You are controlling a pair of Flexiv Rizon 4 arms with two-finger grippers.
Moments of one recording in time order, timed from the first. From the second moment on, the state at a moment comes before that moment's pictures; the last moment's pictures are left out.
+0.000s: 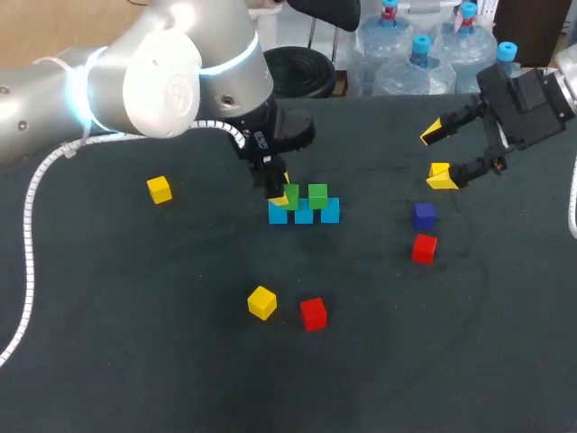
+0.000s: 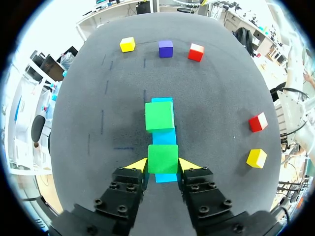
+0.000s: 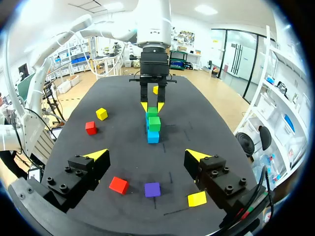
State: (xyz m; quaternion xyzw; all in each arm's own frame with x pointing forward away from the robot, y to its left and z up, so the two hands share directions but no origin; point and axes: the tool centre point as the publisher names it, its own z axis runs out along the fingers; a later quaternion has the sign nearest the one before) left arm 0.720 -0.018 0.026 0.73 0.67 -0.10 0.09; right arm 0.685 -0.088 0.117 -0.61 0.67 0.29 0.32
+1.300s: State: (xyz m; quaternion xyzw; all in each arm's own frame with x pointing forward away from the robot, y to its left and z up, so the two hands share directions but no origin) left arm 0.720 -0.020 0.026 0.73 0.67 -0.10 0.08; right arm 0.685 -0.088 0.117 -0.61 0.67 0.29 0.32
